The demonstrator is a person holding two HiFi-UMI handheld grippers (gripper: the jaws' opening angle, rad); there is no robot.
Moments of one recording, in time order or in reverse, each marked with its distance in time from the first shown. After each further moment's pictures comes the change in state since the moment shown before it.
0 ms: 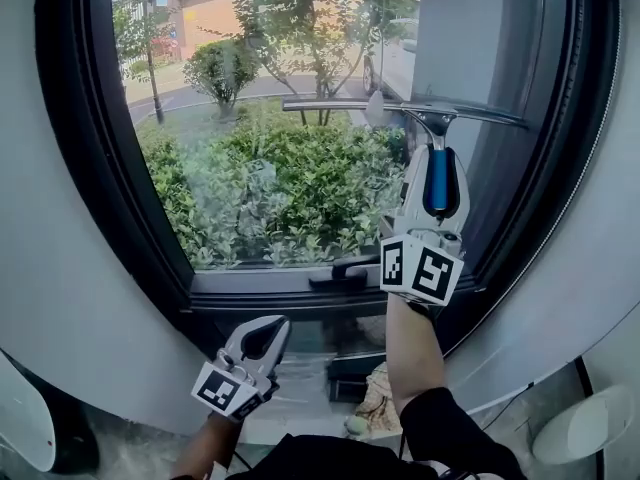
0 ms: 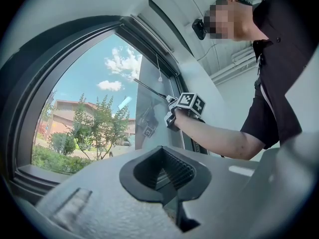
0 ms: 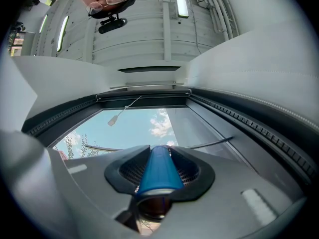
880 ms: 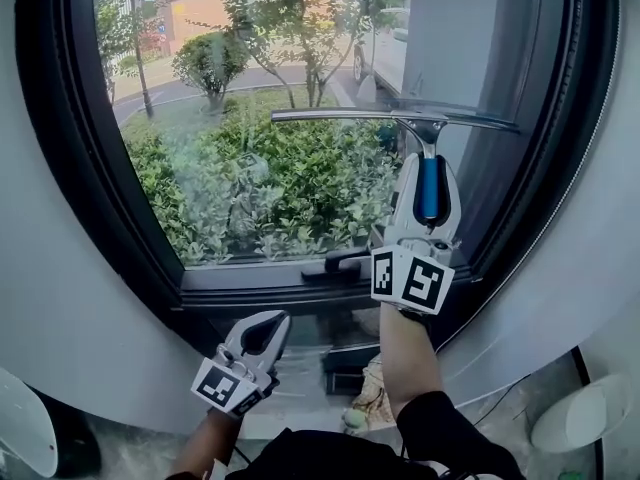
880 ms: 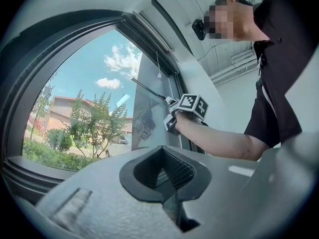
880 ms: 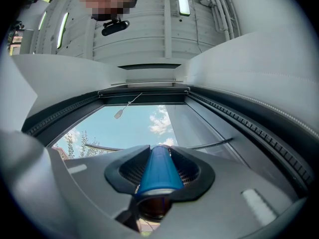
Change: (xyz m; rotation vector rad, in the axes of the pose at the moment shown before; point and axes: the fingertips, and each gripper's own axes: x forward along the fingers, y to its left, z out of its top) left arm 0.011 -0.004 -0.009 -0.022 0.006 -0.036; right arm -0.025 -0.002 -0.014 -0.016 0.036 -0.010
